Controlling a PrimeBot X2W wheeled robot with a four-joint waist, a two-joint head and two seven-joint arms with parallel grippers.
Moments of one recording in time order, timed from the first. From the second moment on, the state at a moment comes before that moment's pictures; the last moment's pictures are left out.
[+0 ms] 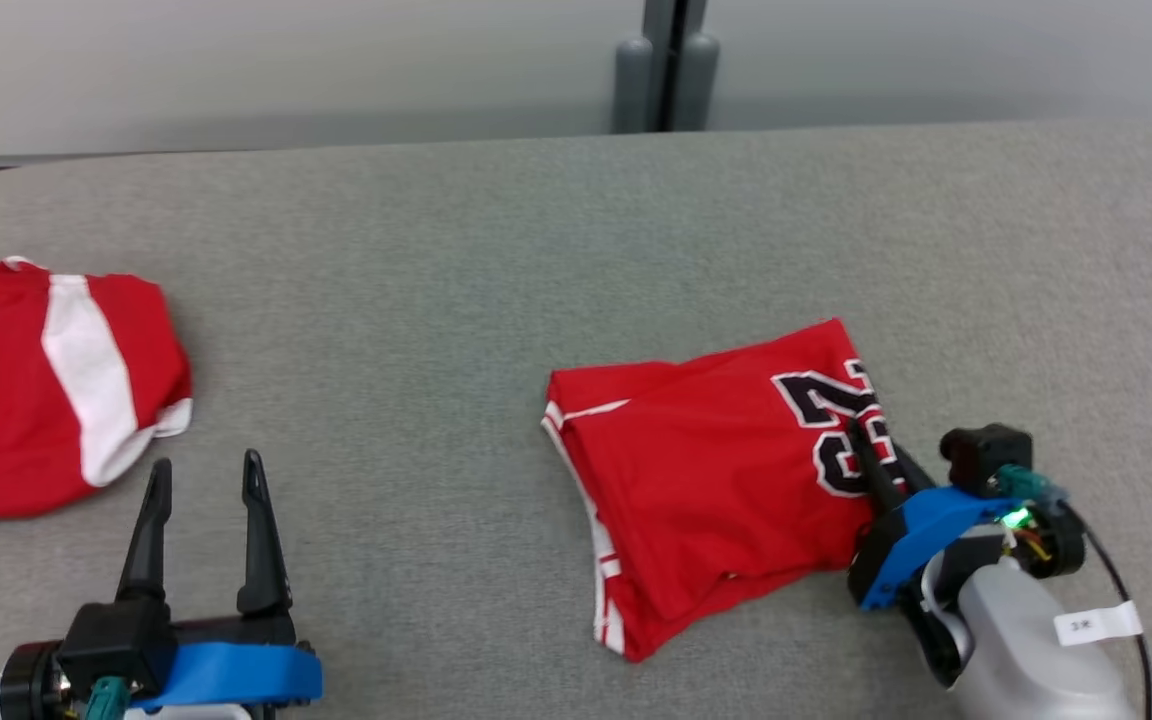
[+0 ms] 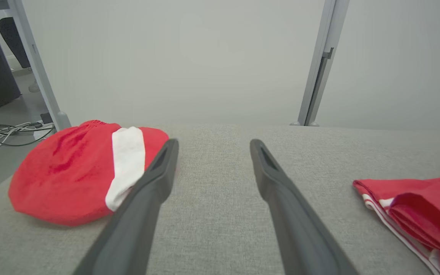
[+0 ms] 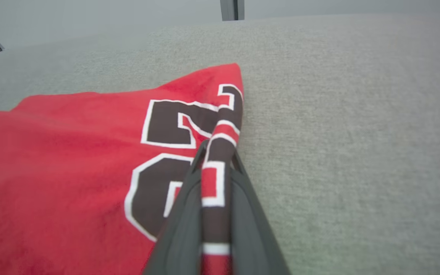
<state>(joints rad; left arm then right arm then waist) 0.02 0.05 0.04 0.10 -0.09 -0.05 -0.26 -0.52 -0.09 0.20 0.94 0.28 0.13 -0.26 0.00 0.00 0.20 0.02</state>
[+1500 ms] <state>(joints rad) -0.23 0.11 0.06 -0.07 -0.02 -0.10 -0.26 -1.09 -0.27 0.16 0.94 0.12 0.13 -0.25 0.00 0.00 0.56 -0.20</state>
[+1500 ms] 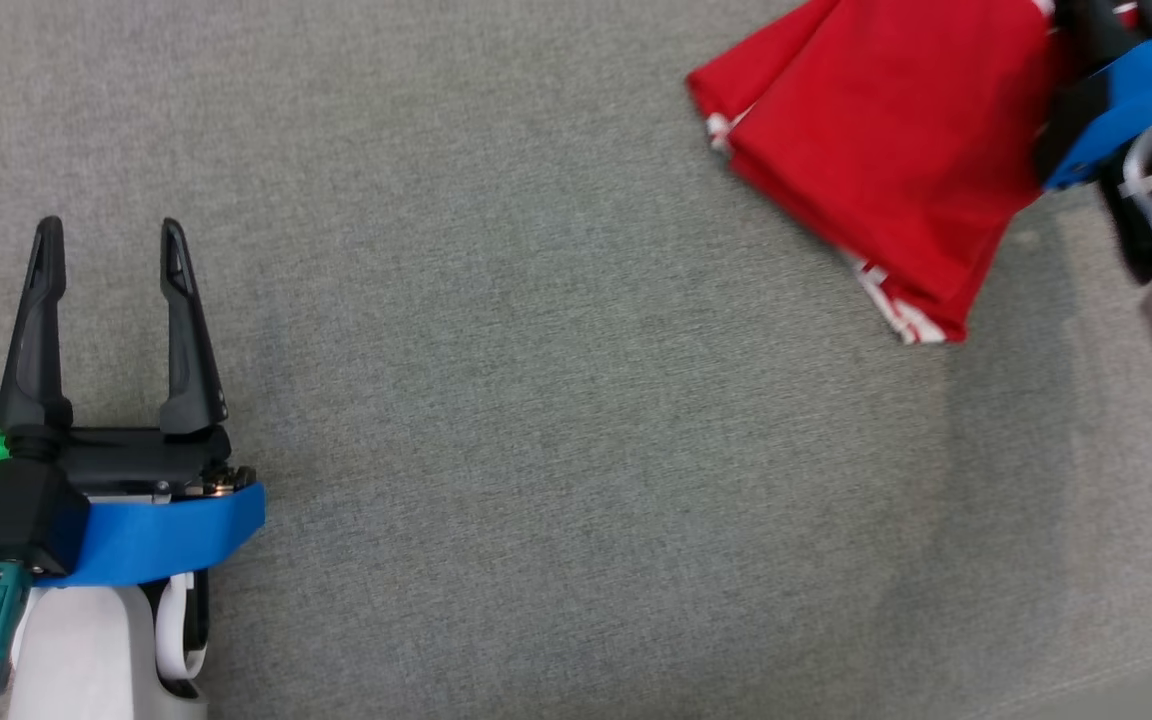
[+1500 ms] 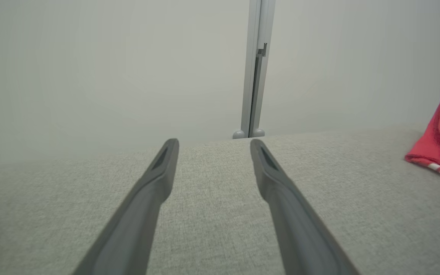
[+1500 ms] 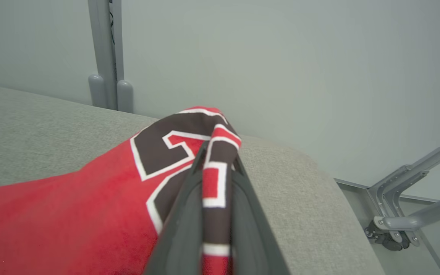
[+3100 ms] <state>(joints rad) -0.12 0.08 0.09 -0.07 -0.04 -0.07 -0.26 -0.97 -0.21 0.03 0.82 -0.05 0.13 -0.26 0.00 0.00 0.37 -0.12</state>
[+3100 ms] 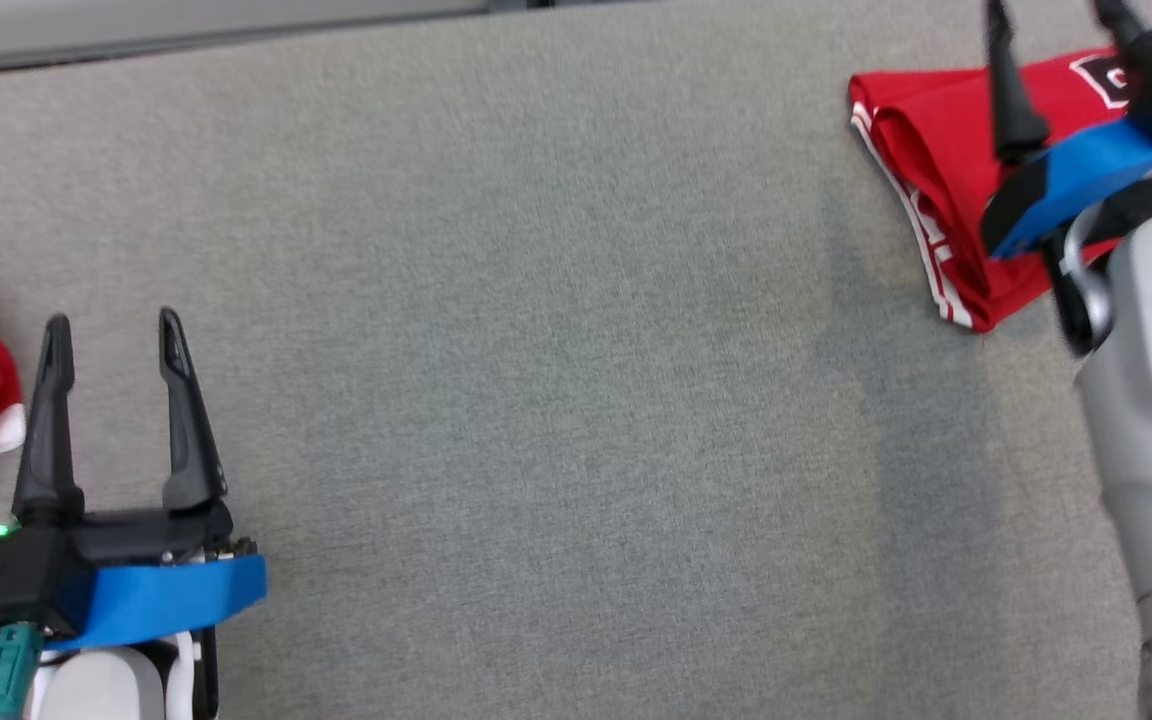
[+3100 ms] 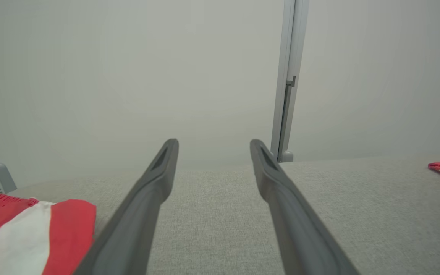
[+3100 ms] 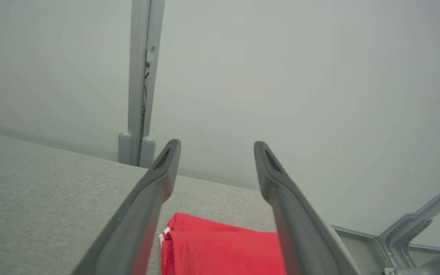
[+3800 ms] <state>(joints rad) 0.05 0.05 0.10 0.02 -0.06 -0.04 -0.26 -0.38 -0.14 0.09 0.43 0.18 0.13 -0.26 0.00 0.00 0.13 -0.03</state>
